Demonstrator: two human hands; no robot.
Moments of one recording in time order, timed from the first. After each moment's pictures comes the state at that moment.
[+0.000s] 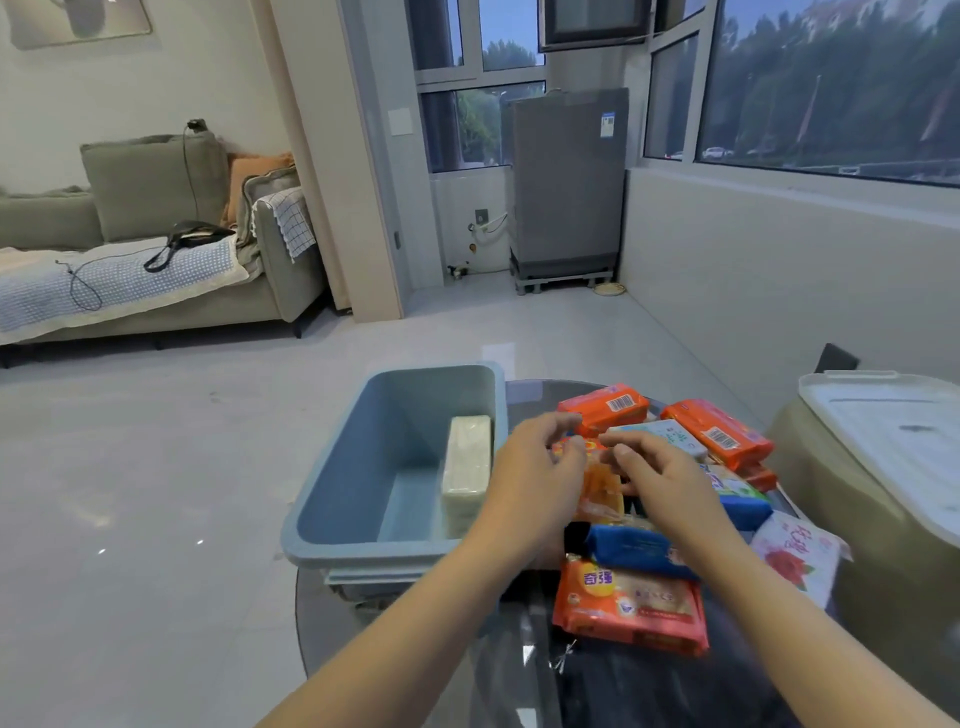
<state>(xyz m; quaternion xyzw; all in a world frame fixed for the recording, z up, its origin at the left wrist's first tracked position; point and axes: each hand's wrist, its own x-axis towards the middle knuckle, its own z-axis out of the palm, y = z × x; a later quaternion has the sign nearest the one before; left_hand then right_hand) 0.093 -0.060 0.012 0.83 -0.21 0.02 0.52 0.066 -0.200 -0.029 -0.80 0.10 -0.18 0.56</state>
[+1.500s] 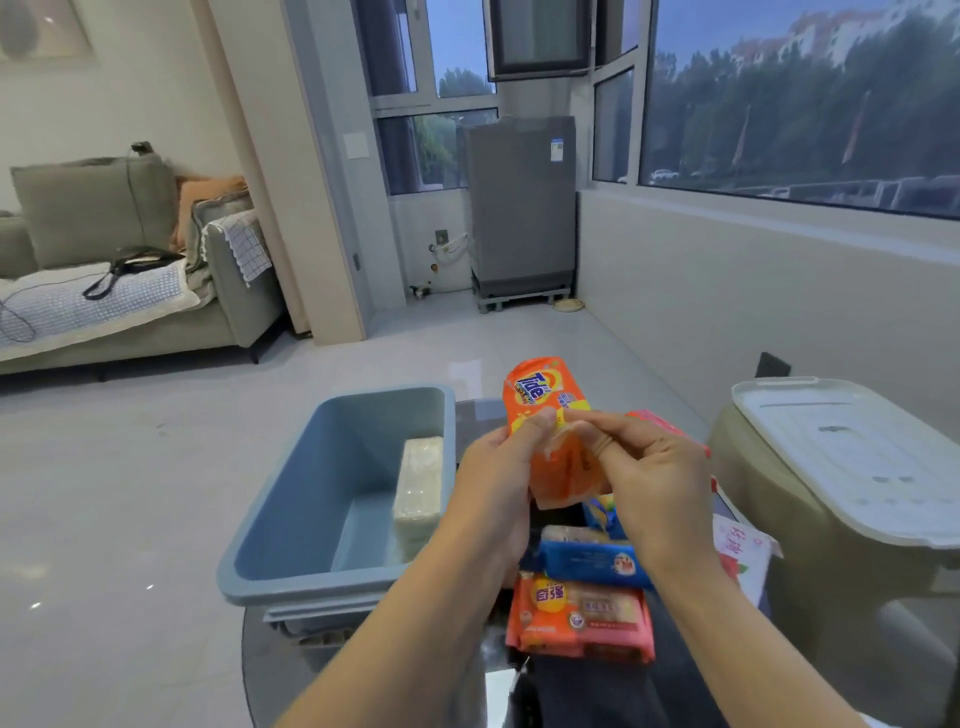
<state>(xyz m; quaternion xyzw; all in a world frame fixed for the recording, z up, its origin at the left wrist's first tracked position) 0.077 -0.080 0.040 0.58 -0.07 -0.20 0.79 0.026 -0.185 0.023 -0.71 0.06 -0.40 0.58</state>
